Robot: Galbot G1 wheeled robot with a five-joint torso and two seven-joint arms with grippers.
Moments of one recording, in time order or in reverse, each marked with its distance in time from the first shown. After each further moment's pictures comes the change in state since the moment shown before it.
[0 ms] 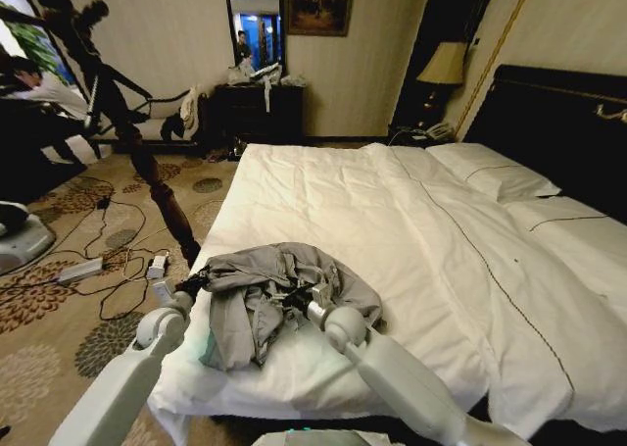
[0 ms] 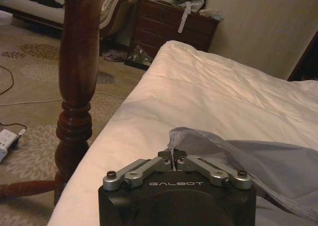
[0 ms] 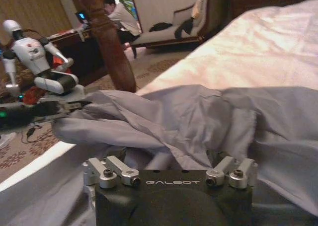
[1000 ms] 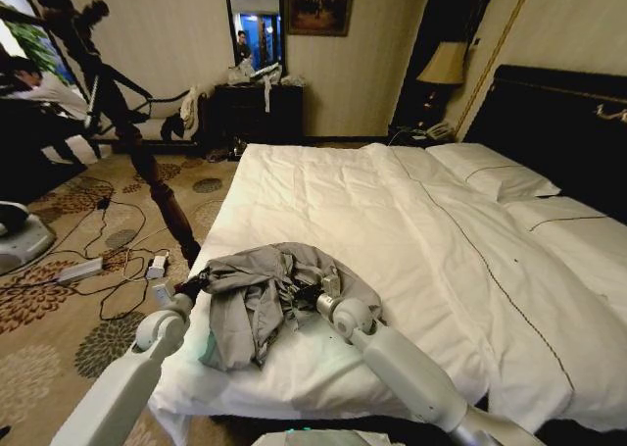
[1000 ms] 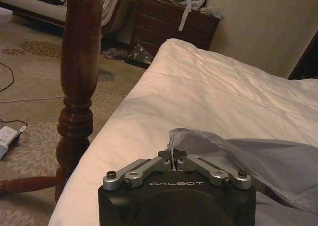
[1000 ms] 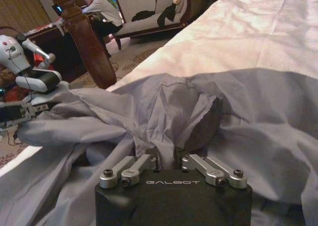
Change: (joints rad) left arm 0.027 -0.008 -0.020 -0.006 0.005 0.001 0.012; right arm 0.040 -0.024 0.007 -0.047 0.111 -0.016 0.034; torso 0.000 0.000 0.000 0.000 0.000
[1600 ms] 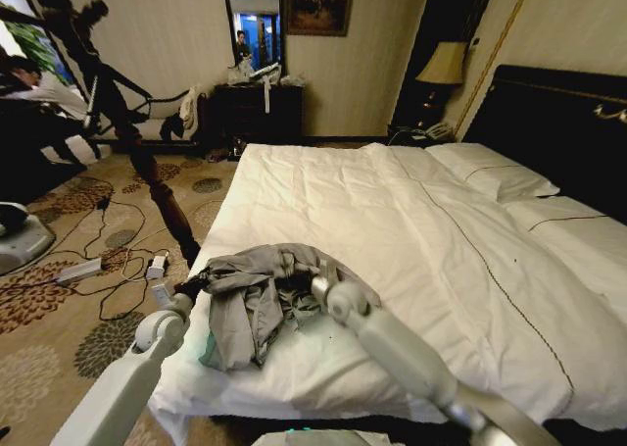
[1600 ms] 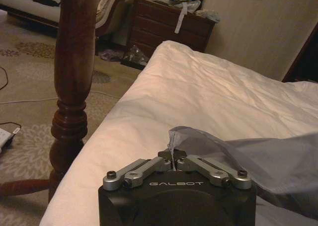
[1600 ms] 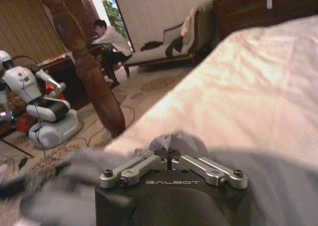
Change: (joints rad) left arm 0.003 -0.001 0.000 -0.019 -0.002 -0.002 0.005; right arm 0.263 0.074 -0.069 -0.099 0.109 0.028 0.040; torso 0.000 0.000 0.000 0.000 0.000
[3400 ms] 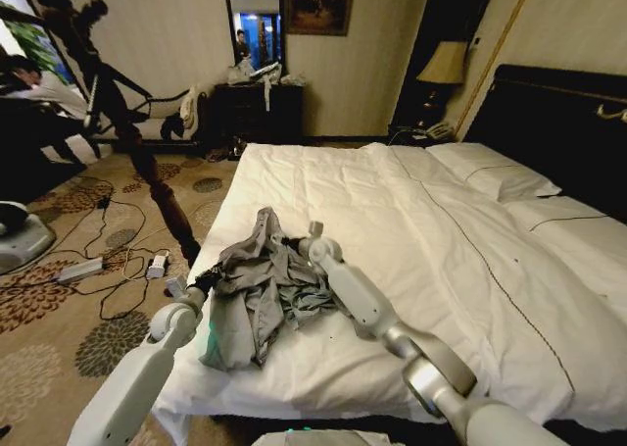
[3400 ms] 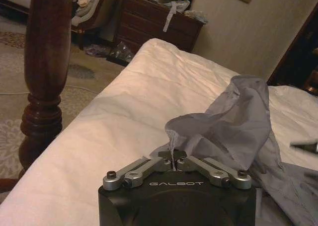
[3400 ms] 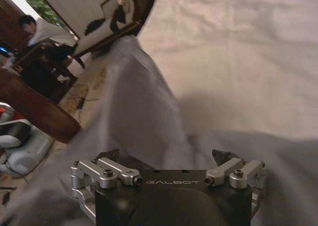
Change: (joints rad) left arm -0.085 -0.027 0.072 0.047 -0.028 -0.003 0.020; right arm 0.070 0.211 0.174 -0.404 0.153 -0.101 0.070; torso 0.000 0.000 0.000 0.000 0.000
